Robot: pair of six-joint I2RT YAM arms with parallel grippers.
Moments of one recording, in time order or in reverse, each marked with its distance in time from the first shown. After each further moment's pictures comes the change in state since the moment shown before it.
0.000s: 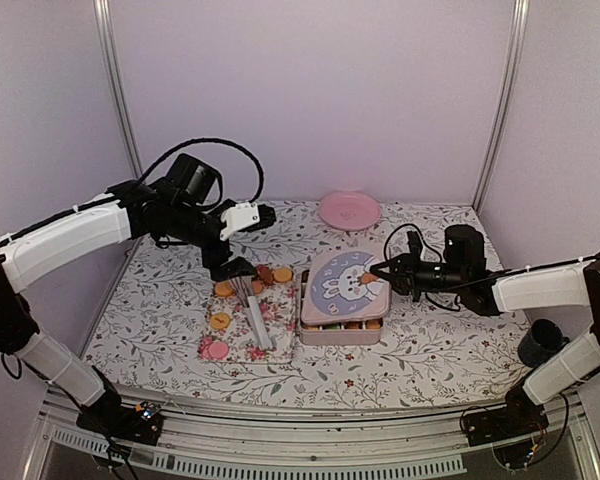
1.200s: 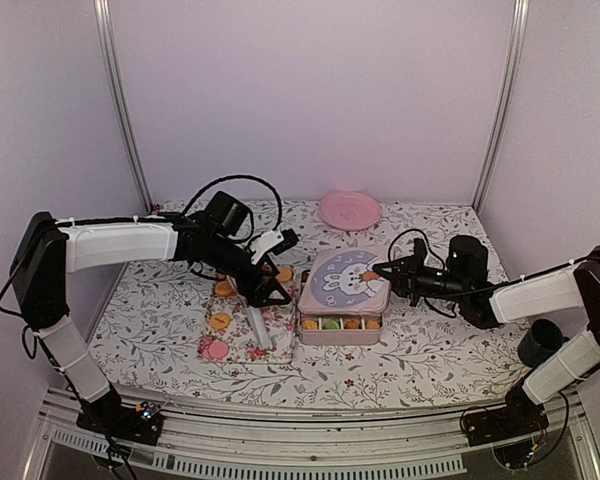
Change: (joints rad) left arm -0.016 0.237 -0.113 0.243 0.311 -0.427; right arm 0.013 0.034 -0.095 0.234 0.074 0.204
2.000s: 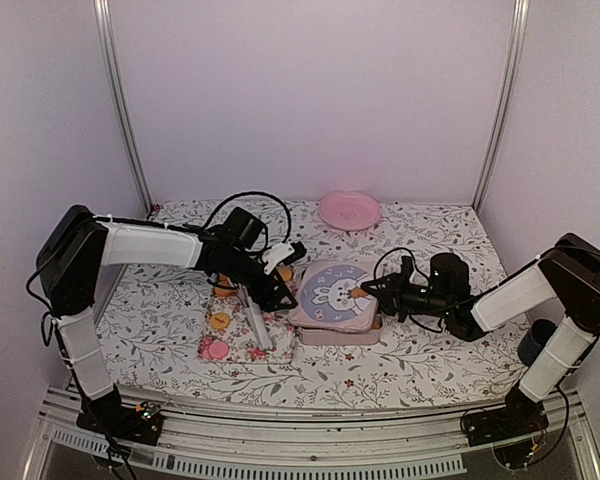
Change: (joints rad) left arm -0.008 0.164 0.006 0.127 -0.097 -0.050; right arm 0.086 0.179 -0.027 0.143 0.107 0.010
